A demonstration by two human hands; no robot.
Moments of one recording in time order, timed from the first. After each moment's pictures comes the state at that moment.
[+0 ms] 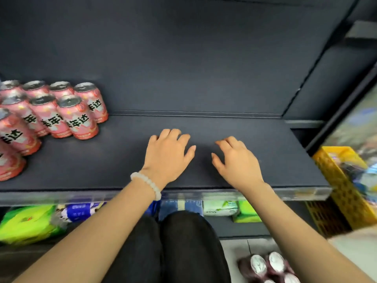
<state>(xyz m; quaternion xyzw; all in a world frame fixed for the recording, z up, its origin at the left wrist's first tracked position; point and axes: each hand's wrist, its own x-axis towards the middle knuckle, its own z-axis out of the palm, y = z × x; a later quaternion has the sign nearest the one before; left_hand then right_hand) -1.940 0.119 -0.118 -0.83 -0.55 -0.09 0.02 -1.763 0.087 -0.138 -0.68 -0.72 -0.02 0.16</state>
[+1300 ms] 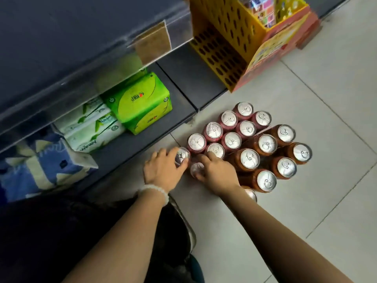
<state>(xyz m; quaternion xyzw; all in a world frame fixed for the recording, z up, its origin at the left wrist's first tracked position) -1.729 -0.047 -0.404 -0.88 -0.43 0.14 -0.18 -1.622 -0.161 -0.412 -0.84 -0.46 0.26 0.03</state>
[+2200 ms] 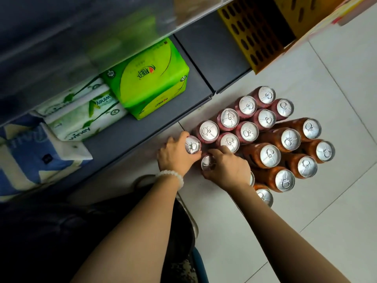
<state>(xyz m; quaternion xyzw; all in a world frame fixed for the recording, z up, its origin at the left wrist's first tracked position) -1.713 -0.034 -0.460 -0.80 -0.49 0.13 -0.33 -1.624 -0.148 -0.438 -0.88 -0.40 0.26 -0.04</state>
